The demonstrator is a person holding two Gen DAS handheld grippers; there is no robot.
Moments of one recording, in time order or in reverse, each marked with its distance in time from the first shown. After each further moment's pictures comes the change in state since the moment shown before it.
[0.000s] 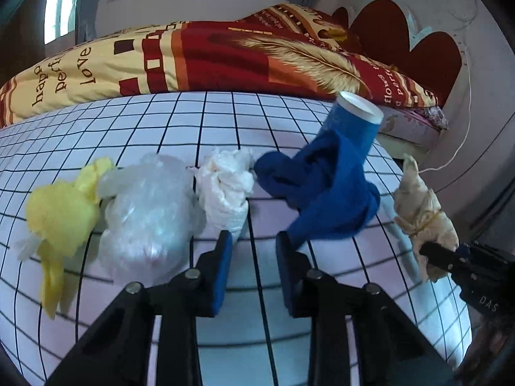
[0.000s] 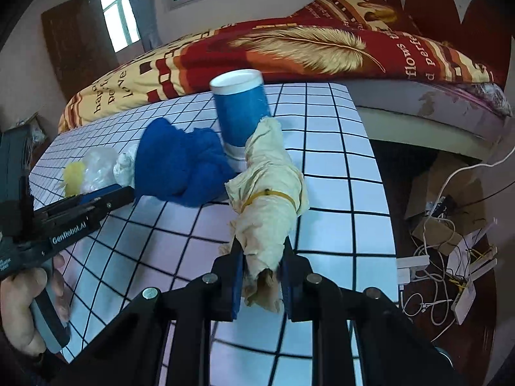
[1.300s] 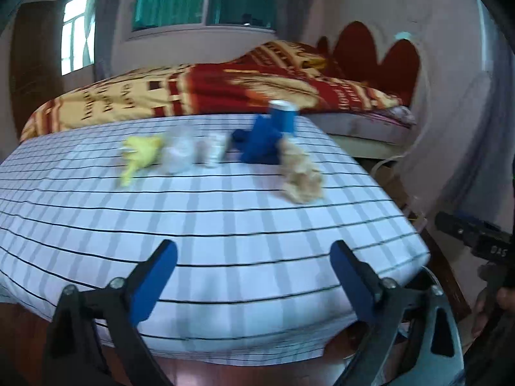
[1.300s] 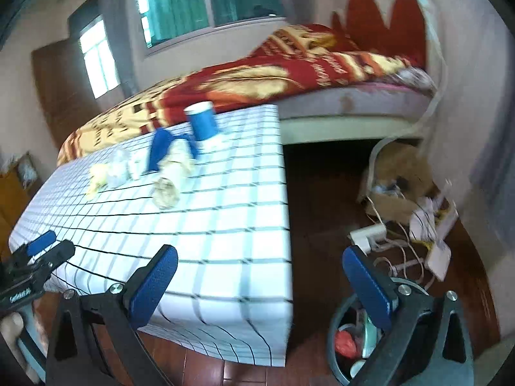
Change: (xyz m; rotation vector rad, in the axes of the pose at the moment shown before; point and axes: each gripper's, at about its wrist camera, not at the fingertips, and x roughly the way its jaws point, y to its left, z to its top) left arm -0.149 -0.044 -0.128 0.037 -0.184 0.090; right arm -0.155 -0.030 -0.134 0.100 -0.200 -0.090
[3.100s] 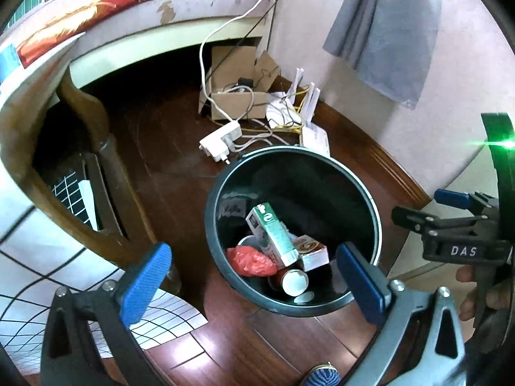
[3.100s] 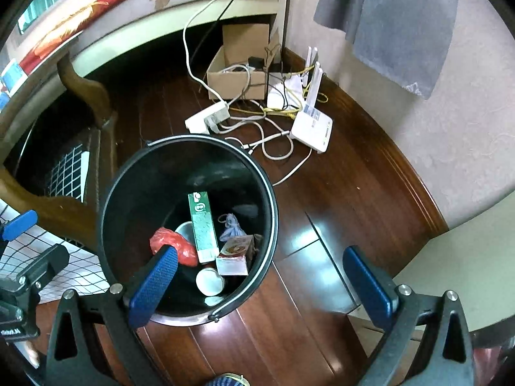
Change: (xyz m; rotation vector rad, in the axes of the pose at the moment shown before) left arm 0.106 -0.307 -0.119 0.389 0.356 -0.385; right arm -0.011 -0.265 -0.170 0.303 0.368 -0.420
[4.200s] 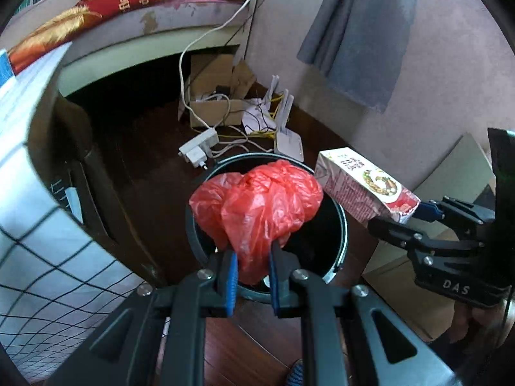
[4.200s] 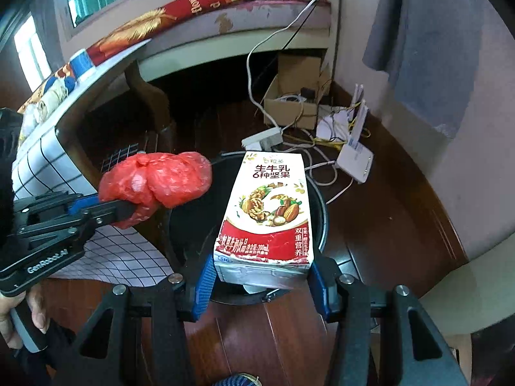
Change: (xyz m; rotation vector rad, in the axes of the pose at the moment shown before) left arm -0.017 -0.004 0.003 0.021 -0.004 -0.099; right arm -0.048 0.030 -0.024 -0.143 -0.119 0.181
